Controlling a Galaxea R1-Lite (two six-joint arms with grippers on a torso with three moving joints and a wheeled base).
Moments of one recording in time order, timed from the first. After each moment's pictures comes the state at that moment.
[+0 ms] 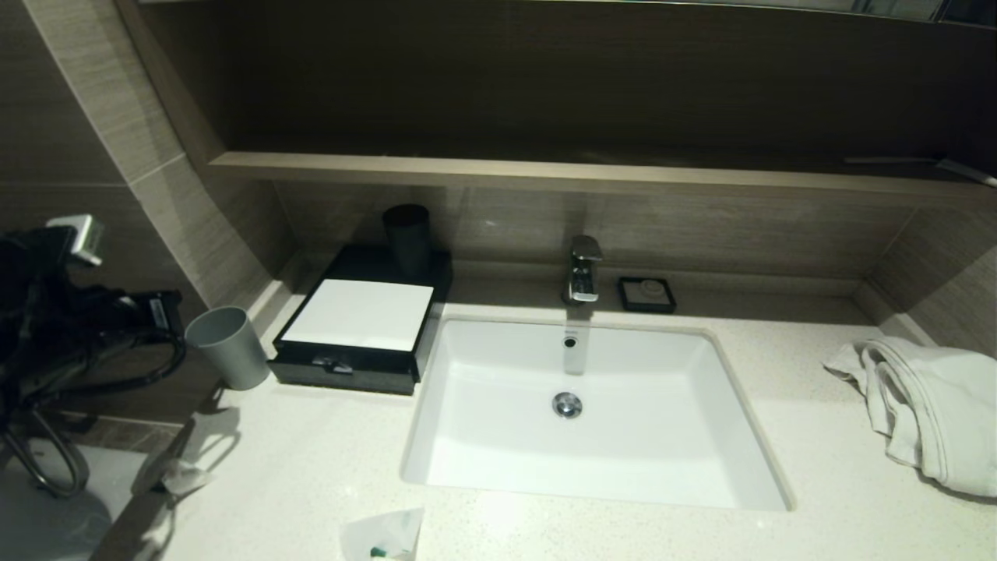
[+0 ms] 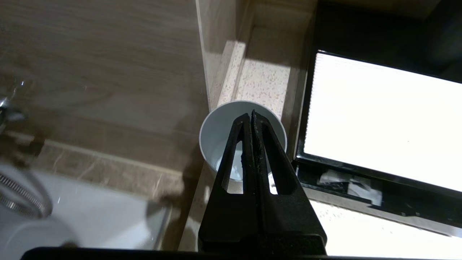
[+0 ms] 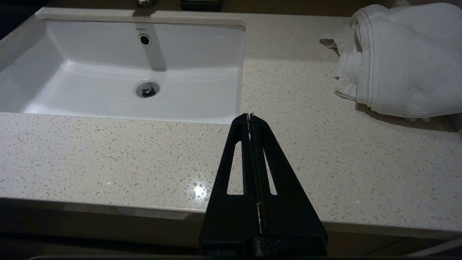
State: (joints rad) left arm 0.24 1.63 -0.74 -0.64 -0.15 0.00; right arm 0.00 0.00 0.00 0.00 0.00 0.00
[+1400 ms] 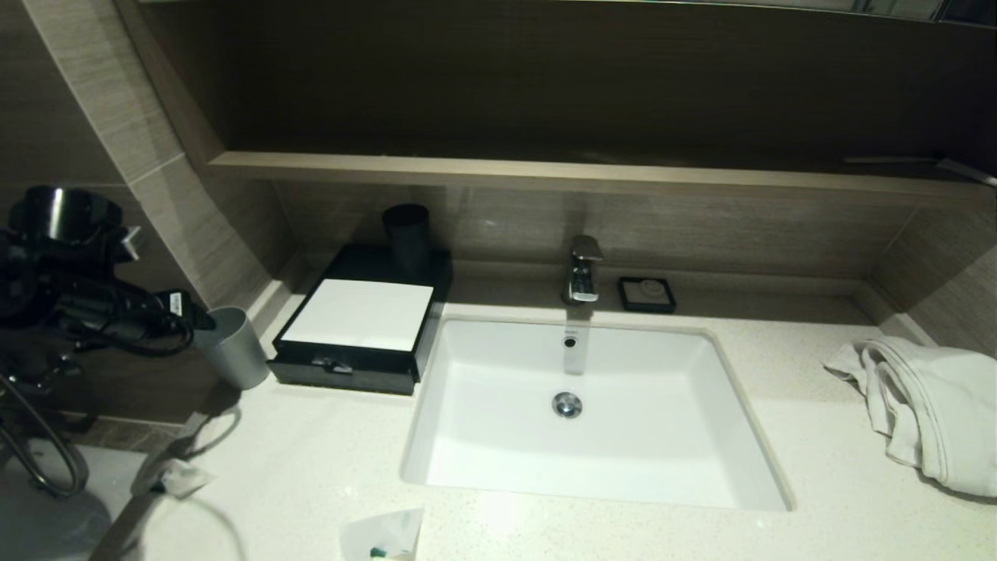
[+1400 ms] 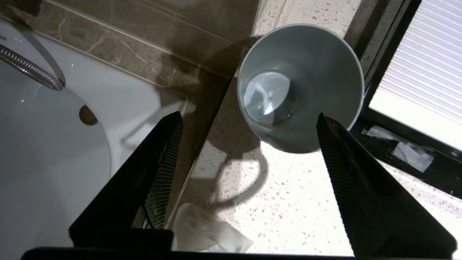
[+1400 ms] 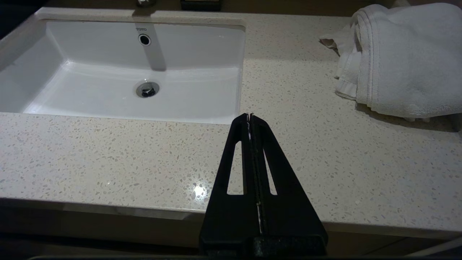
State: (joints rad) left arm 0.24 1.81 -1.24 0.18 -0.03 -0.07; right arm 0.00 0.00 0.00 0.00 0.00 0.00
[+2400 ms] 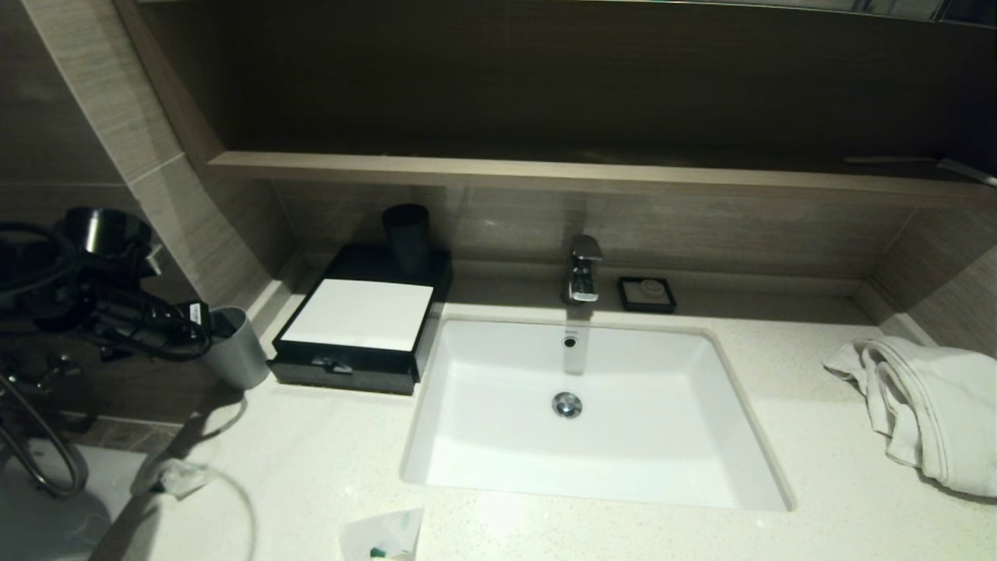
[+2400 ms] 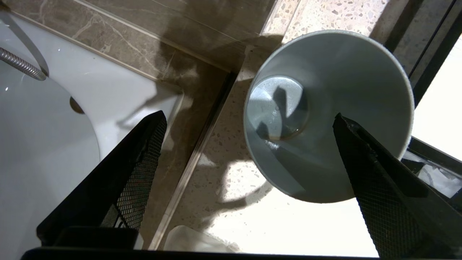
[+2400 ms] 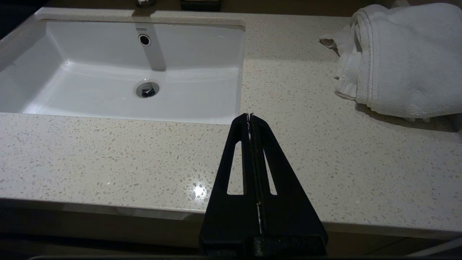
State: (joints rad) left arm 0.24 1.93 -1.30 0.18 -0.03 -0.10; right arm 0.00 0.00 0.00 0.00 0.00 0.00
